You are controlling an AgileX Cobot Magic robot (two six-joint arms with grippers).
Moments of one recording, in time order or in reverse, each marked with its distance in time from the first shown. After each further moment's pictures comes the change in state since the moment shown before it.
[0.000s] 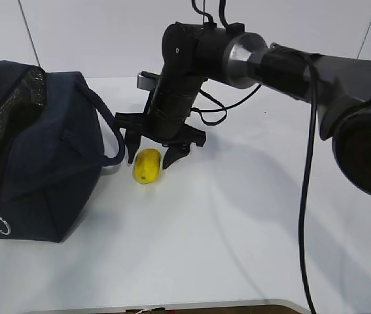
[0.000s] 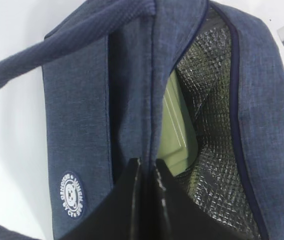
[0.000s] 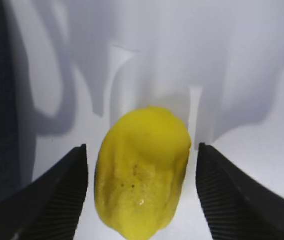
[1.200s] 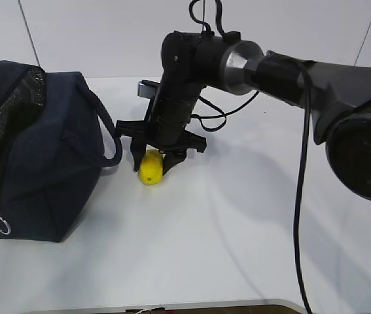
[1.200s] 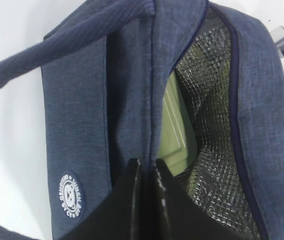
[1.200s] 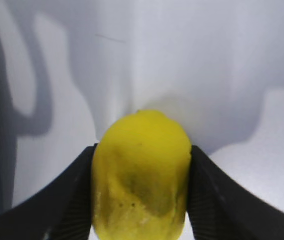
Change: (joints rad) left arm 0.000 0.000 0.000 -0.004 0.000 0.000; right arm 0.000 0.024 -0.006 0.001 0.018 0.000
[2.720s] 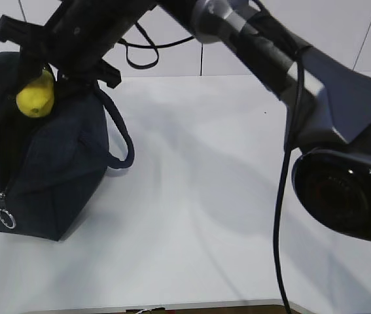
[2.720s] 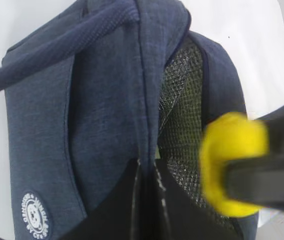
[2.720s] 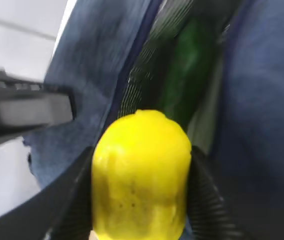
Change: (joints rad) left arm 0.000 0.000 0.000 -0.129 0.033 0.048; right arm 0.123 0.049 -0.552 0.293 0.116 -0.146
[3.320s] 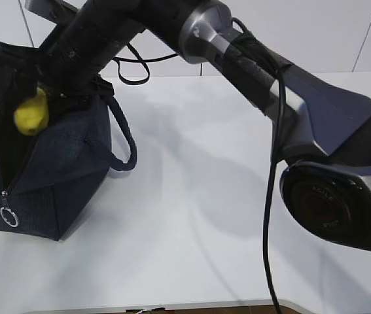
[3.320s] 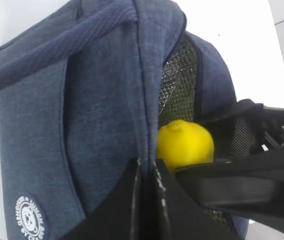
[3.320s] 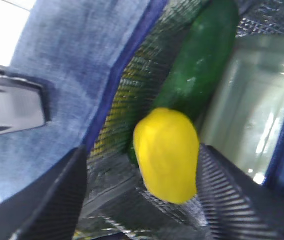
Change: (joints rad) left arm 0.000 0.000 0.000 -0.023 0.021 0.022; right arm 0.012 0.043 0.000 0.014 -0.034 -0.090
